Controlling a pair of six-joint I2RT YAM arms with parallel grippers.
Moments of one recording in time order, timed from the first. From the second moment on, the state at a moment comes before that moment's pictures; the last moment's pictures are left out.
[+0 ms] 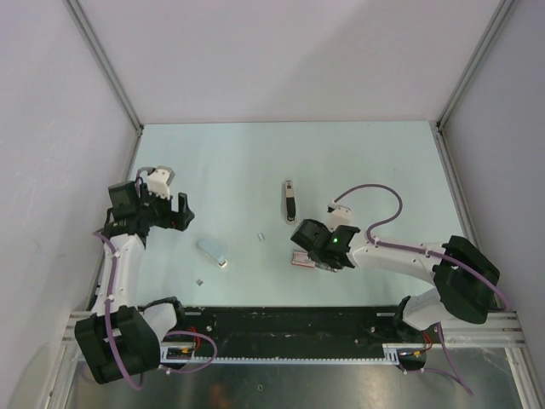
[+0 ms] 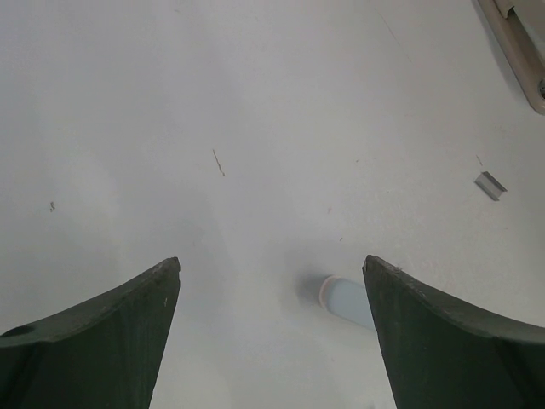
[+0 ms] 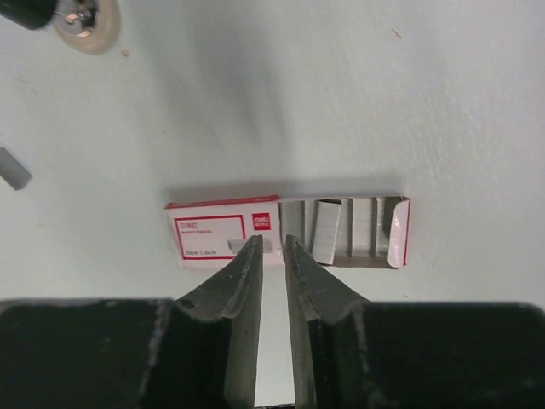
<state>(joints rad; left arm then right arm) 0.28 1.03 0.75 -0.45 0.54 0.34 1.02 1.45 0.88 -0.65 0.53 1.28</state>
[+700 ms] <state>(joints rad) 0.15 1.06 0.73 -0.45 0.51 0.36 1.00 1.51 0.96 -0.58 0.56 1.09</state>
